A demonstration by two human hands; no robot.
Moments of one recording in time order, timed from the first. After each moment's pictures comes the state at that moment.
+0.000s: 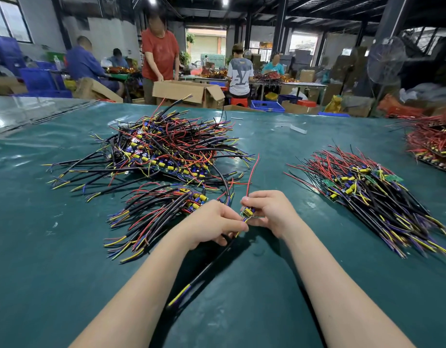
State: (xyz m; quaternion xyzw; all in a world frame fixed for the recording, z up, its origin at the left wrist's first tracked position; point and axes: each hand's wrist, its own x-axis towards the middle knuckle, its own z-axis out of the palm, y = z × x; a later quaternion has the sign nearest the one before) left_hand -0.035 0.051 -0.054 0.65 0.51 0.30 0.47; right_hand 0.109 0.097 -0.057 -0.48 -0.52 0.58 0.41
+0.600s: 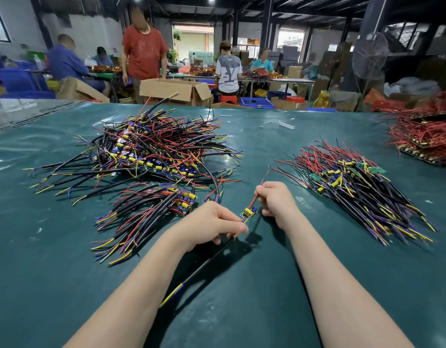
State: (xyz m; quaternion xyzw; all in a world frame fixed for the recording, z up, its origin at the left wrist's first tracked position) left_hand -0.026 0.046 -0.055 0.66 0.49 0.30 0.48; right_hand 0.125 0.115 -0.062 -0.57 -0.53 0.45 0.43
